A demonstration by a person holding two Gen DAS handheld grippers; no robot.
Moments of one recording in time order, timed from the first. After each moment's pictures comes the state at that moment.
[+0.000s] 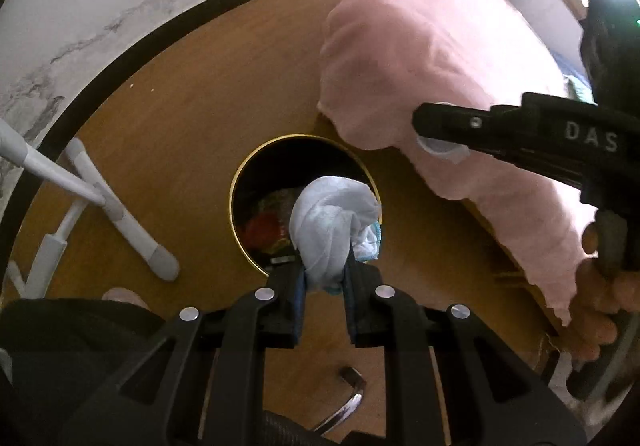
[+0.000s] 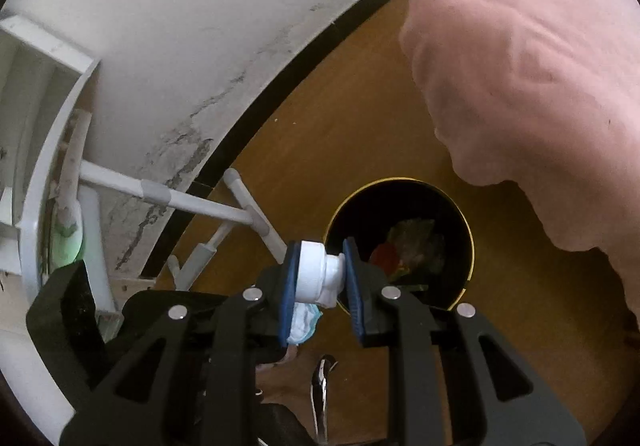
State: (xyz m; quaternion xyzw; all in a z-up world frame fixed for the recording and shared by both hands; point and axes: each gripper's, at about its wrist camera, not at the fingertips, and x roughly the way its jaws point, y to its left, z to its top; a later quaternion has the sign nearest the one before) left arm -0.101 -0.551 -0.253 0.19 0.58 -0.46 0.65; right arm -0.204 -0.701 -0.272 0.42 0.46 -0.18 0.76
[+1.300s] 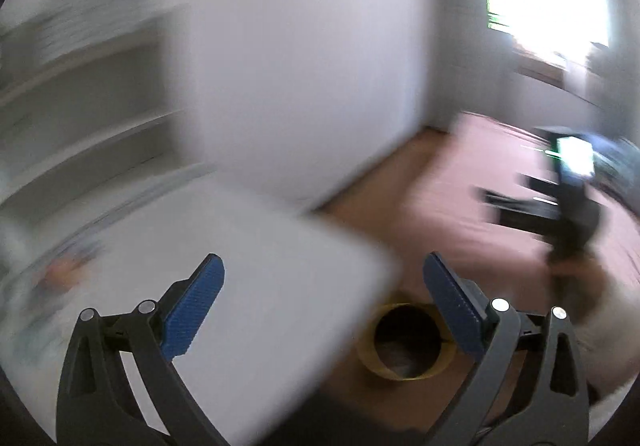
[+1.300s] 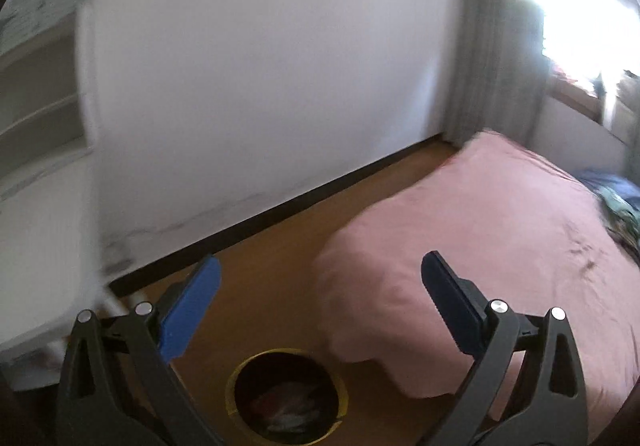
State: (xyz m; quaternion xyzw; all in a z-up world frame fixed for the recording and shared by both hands) left arm -0.075 -0.319 0.013 0.12 0.25 -0.41 0.87; right arm -0.230 -0.594 -0.091 0.10 0.27 -0.39 0.88
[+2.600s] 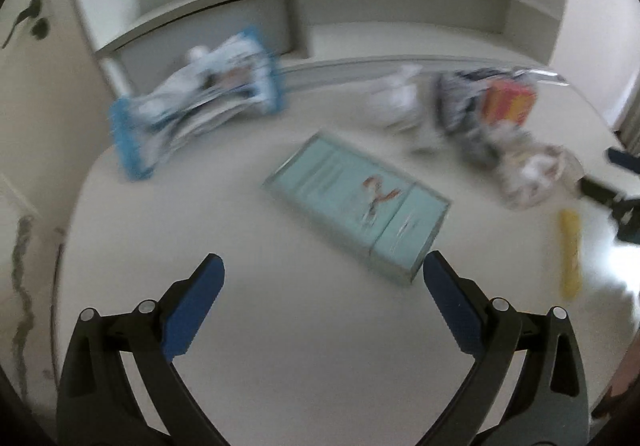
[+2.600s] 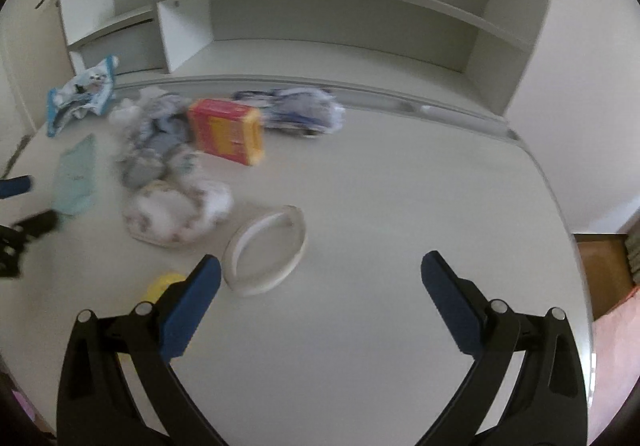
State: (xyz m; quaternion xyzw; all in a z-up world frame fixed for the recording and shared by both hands) left arm 0.129 -0.017 -0.070 0.10 0.45 -0.09 0.89; right arm 0.101 -0.283 -0.096 -0.02 0.41 -0.02 0.91
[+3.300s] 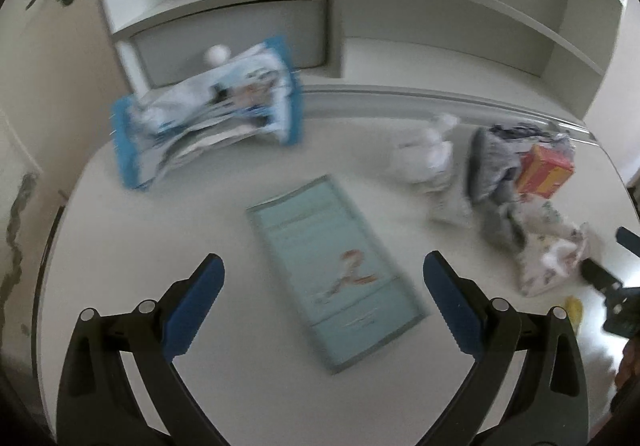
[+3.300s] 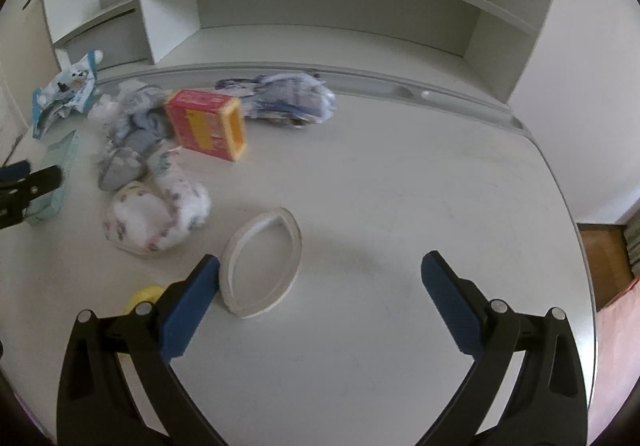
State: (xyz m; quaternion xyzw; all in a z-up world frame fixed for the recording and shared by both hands) left arm 0.172 -0.027 -0.071 0.02 0.44 -0.03 0.90; right arm 0.121 -0.289 -0.106 -0.01 0.44 -0.03 0.90
